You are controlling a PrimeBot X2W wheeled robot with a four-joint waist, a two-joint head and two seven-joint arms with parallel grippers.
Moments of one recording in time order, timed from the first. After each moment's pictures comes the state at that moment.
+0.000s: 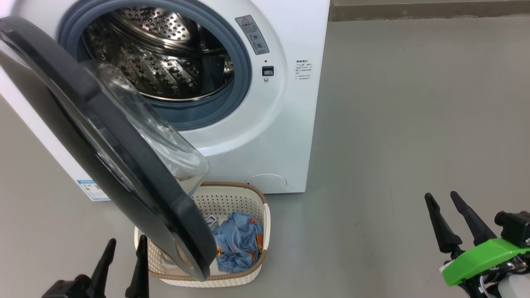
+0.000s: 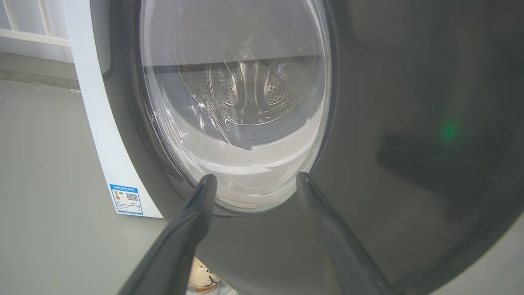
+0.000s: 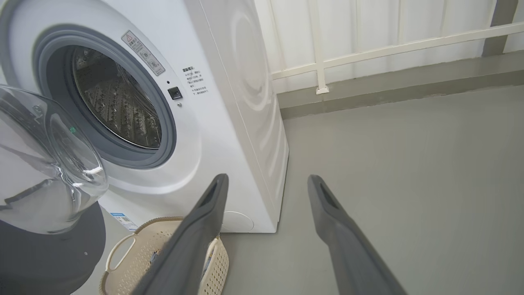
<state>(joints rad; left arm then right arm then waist) 0.05 0.13 -0.09 0.13 -0.43 -0.13 -0.26 -0.17 -0.38 0.18 0.38 0.67 0.13 -0.25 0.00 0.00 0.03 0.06</state>
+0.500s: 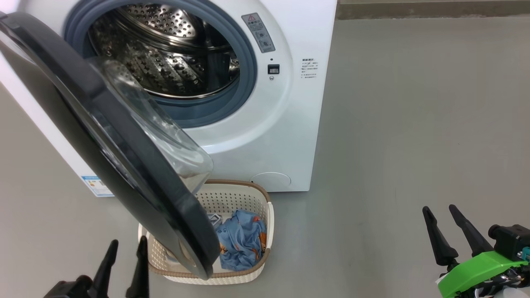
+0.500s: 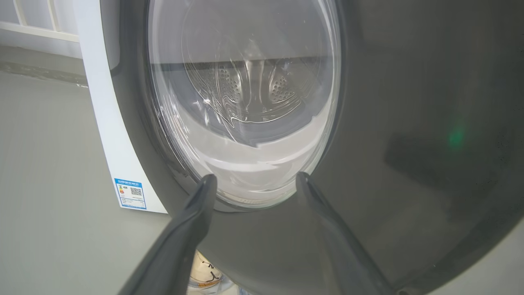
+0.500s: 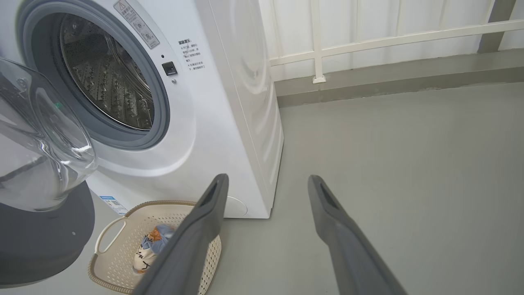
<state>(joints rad) 0.05 0.11 -0.09 0.14 -0.43 -0.13 -0.26 -0.12 -0.31 0.11 0.37 0.54 0.13 -0.25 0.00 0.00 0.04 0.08</state>
